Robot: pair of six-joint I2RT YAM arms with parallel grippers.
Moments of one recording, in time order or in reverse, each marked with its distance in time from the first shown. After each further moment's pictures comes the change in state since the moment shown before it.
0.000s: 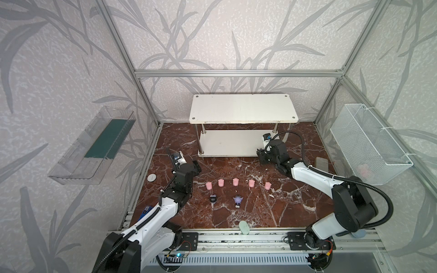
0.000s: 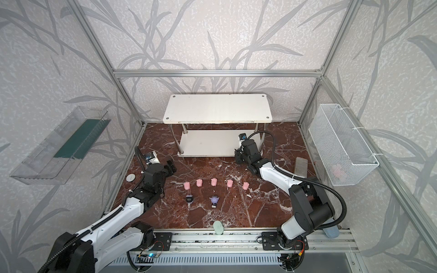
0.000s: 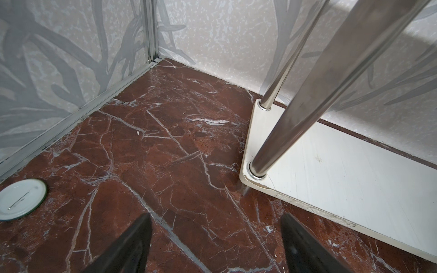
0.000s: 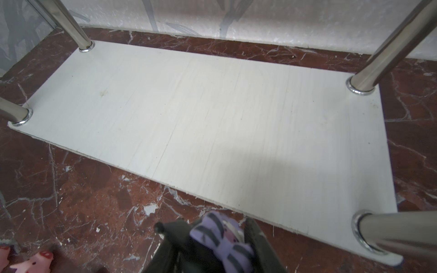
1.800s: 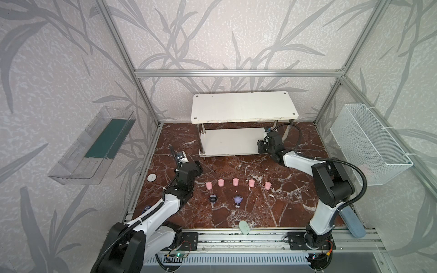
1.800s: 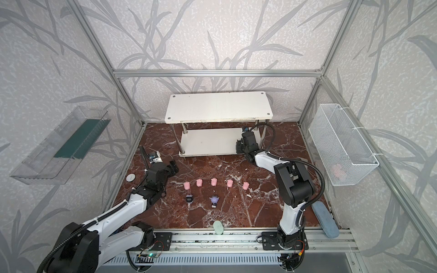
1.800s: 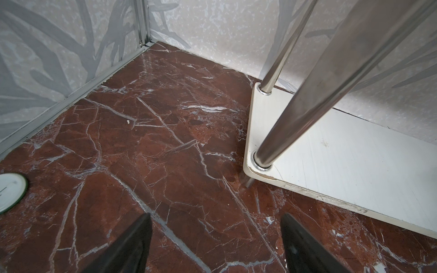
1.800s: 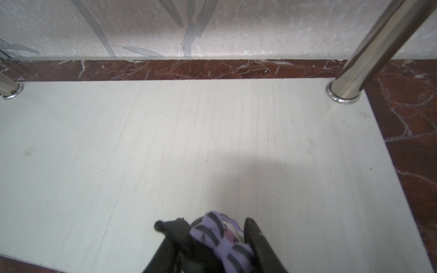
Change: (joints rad) left arm 0.000 0.084 0.006 0.023 0.035 -0.008; right arm -0.097 0.277 0.183 0.111 0.020 0.061
